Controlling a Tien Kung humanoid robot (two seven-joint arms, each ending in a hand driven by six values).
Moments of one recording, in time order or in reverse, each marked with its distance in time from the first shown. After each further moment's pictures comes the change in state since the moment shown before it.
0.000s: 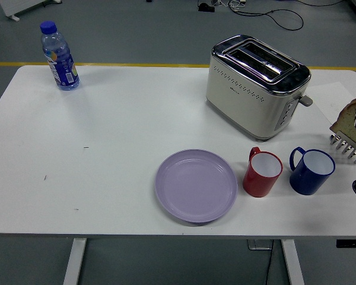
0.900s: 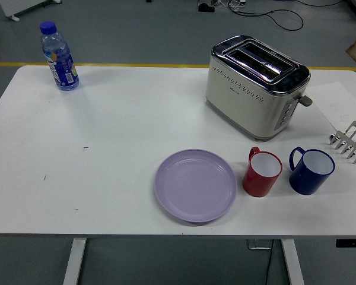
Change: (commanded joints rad) left arm -0.011 0.000 0.018 0.000 -0.028 0.003 -0.001; right arm 0.264 -0.088 -0.029 0.150 0.061 0.017 0.000
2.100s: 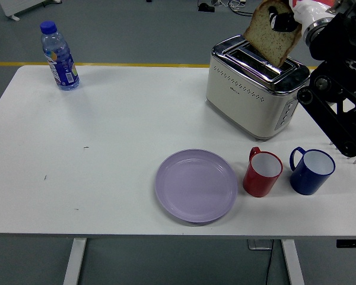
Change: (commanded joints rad) left arm 0.000 0.000 0.019 0.000 -0.016 -0.002 0.002; right arm 0.326 0.286 -0.222 -0.310 0.215 -0.006 0.075
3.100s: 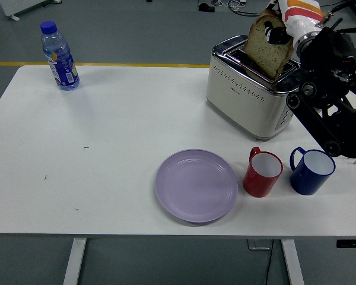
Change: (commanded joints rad) left arm -0.007 0.000 0.002 0.000 0.007 -0.004 0.000; right arm -0.006 0.064 -0.006 -0.153 -0.018 -0.044 0.056
